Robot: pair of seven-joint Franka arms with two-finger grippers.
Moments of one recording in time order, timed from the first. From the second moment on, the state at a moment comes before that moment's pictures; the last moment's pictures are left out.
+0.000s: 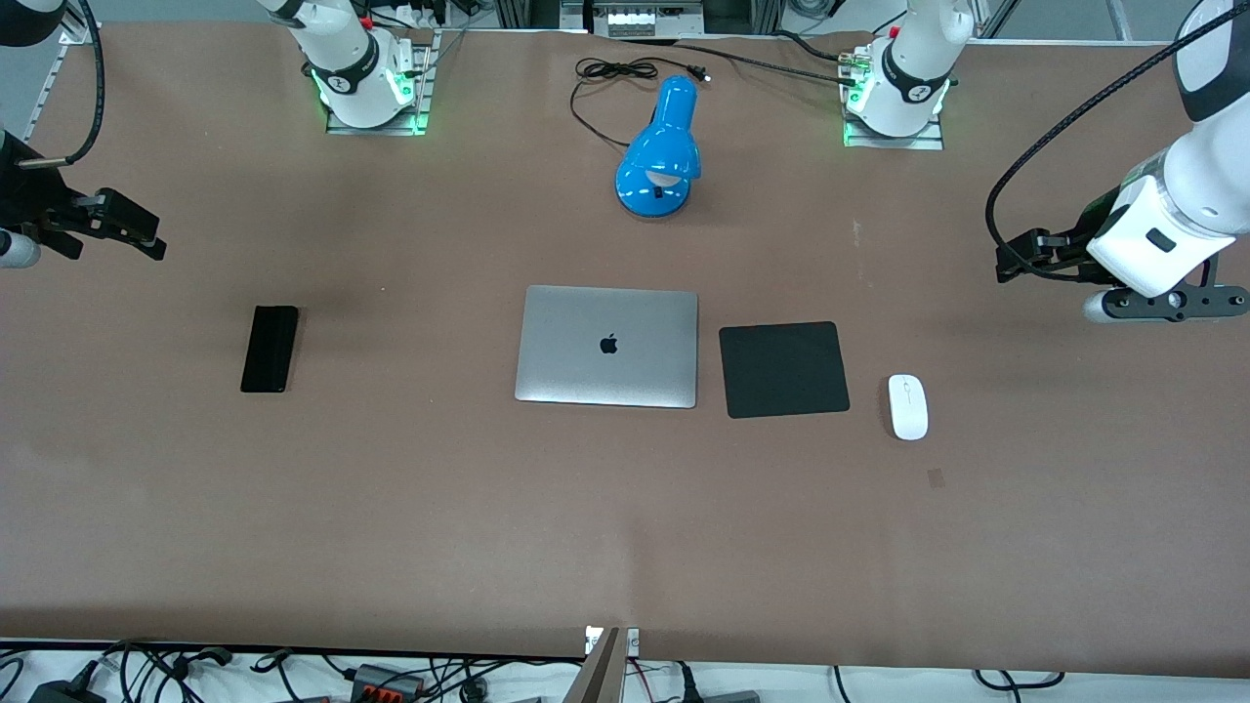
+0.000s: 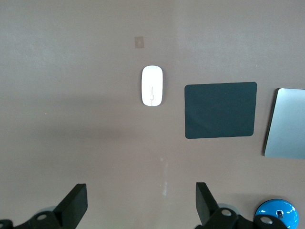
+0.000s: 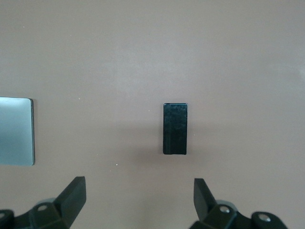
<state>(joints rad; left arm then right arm) 0.02 0.11 -0.11 -1.55 0.00 1.54 -0.14 -0.04 -0.04 0.00 -1.72 0.00 1.71 -0.04</state>
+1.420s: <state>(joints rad) 0.01 0.69 -0.11 -1.46 0.04 1.84 -0.13 -0.05 0.14 -0.01 -1.87 -0.03 1.90 -0.04</state>
